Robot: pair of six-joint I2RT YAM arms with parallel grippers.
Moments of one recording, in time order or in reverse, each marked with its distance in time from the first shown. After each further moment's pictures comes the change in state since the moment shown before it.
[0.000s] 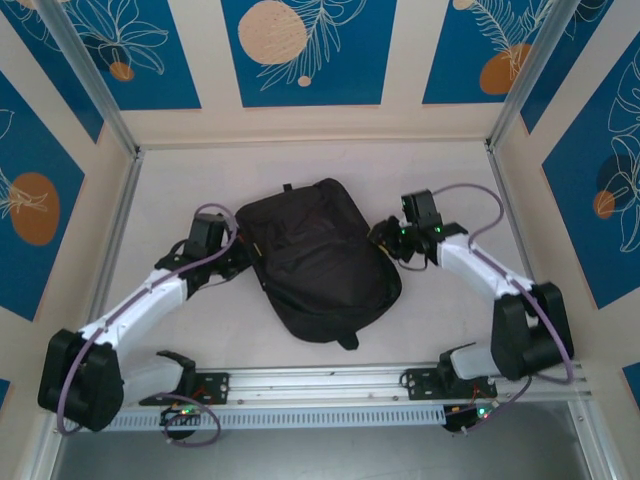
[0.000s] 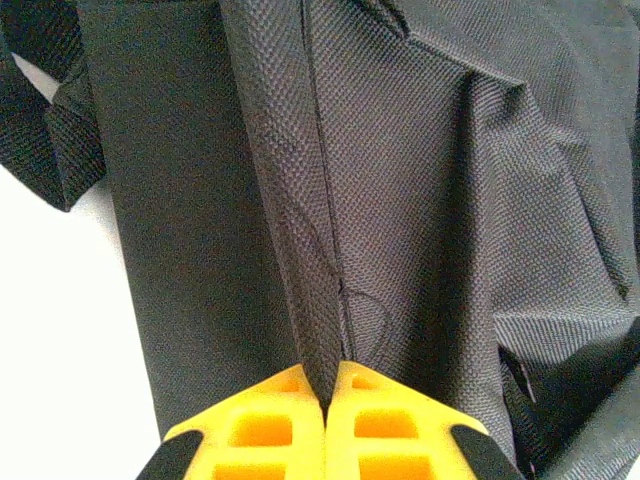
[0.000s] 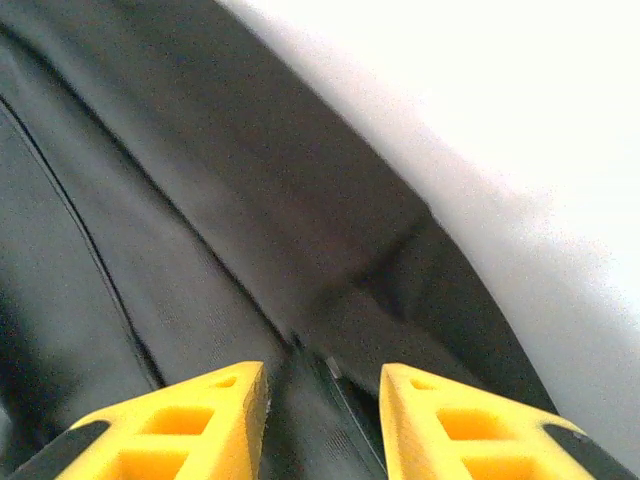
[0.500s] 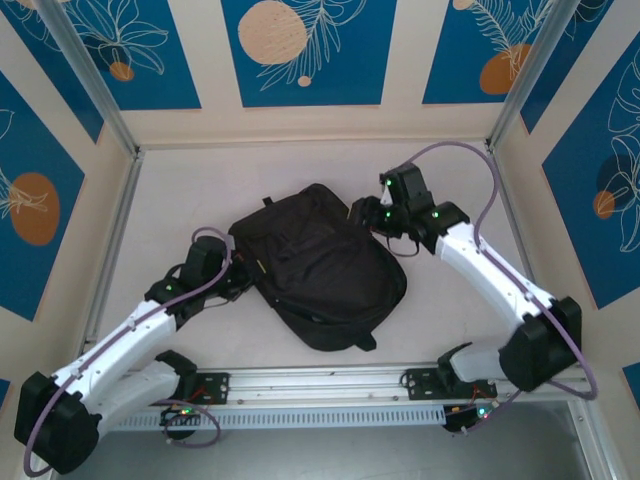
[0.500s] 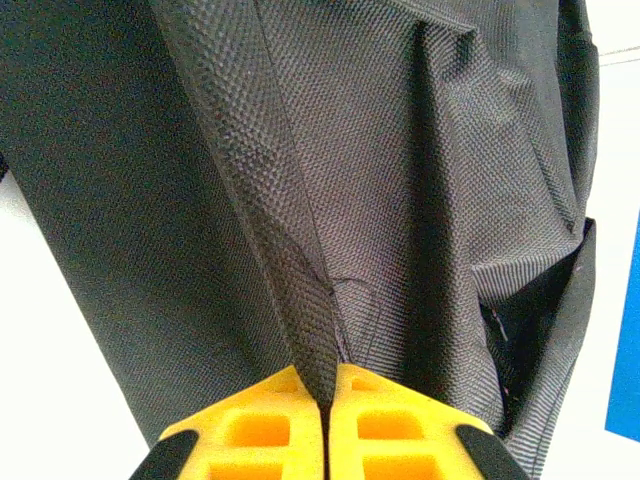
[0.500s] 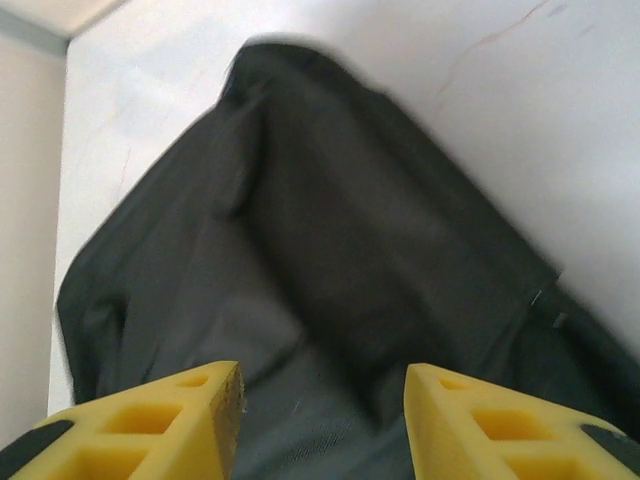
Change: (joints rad) left arm -0.160 -0.226 -0.087 -0.059 -0.049 -0.174; right arm 0.216 -0.126 0.234 -0.229 0.122 -0.208
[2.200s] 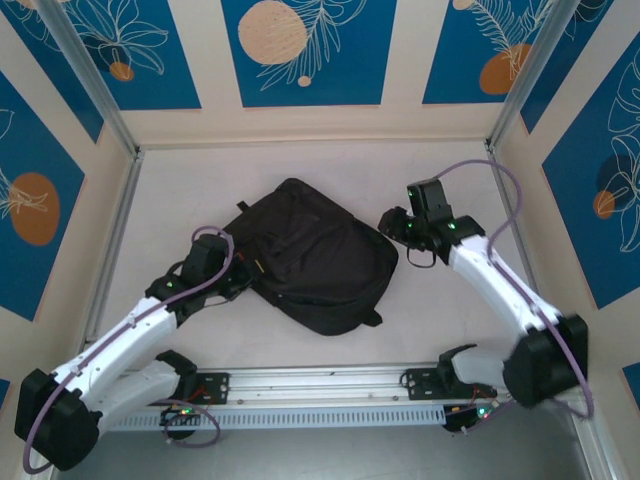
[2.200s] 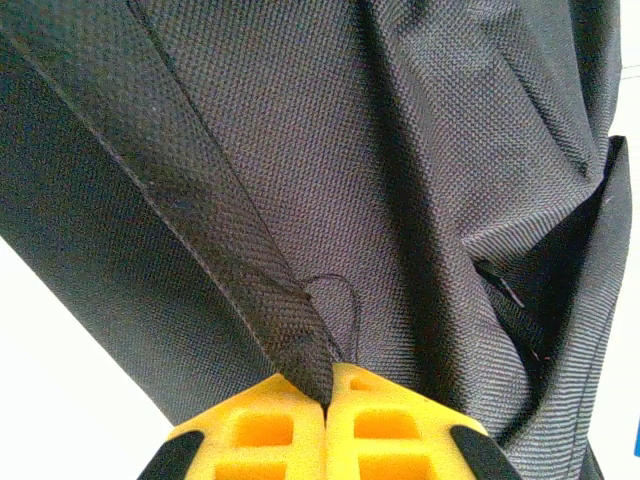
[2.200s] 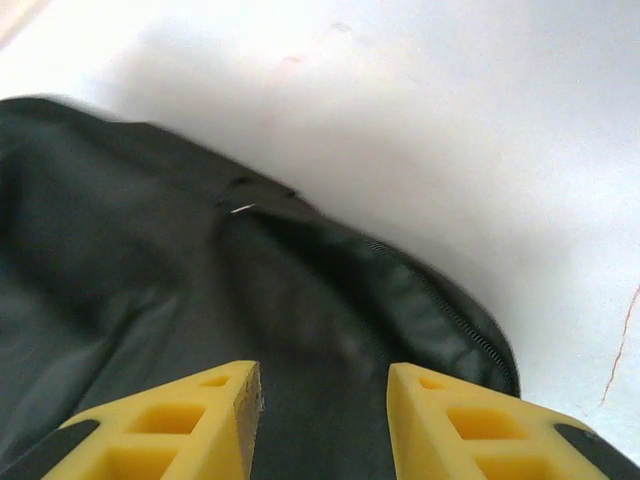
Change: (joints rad) left arm -0.006 0.023 0.037 -0.050 -0.045 0.002; right arm -0.138 -0.122 -0.156 0.016 0.081 -0.033
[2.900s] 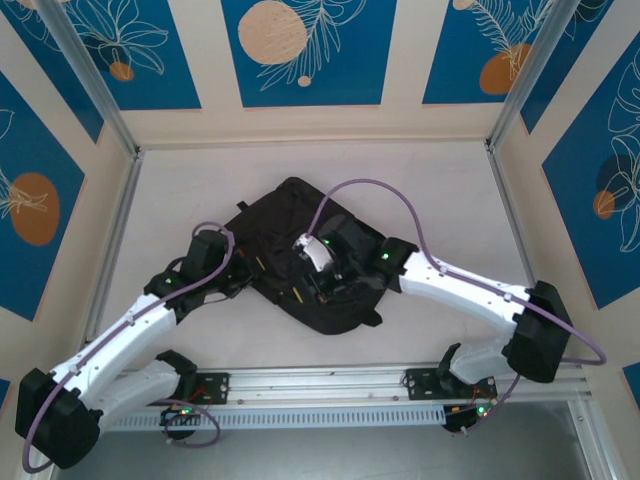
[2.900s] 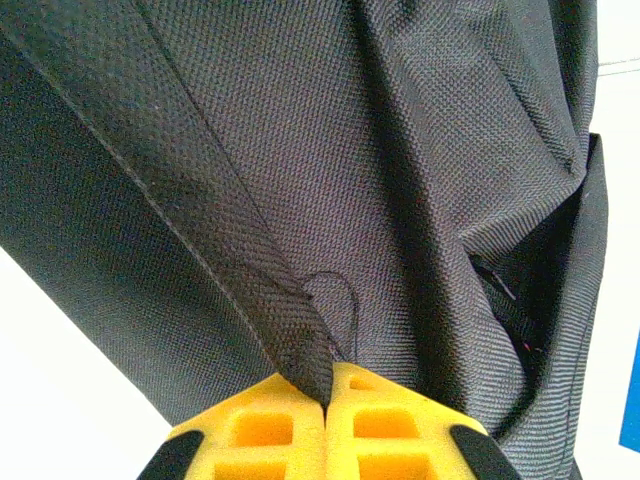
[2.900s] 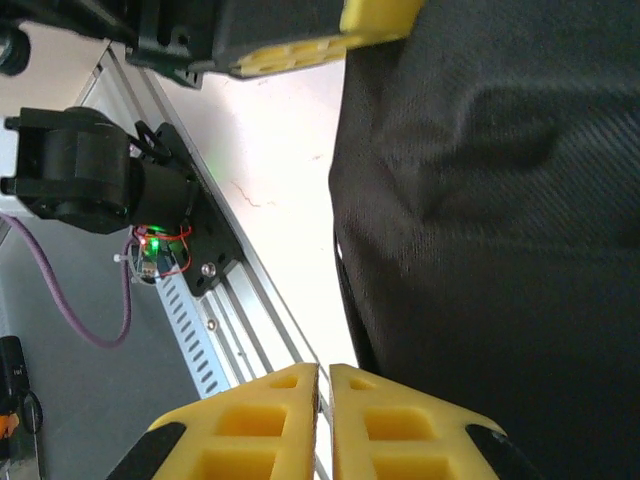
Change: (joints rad) left arm 0.000 0.005 0.037 -0.033 0.014 0.002; right arm 0.582 0.216 0.101 0.059 -0.356 -0.315
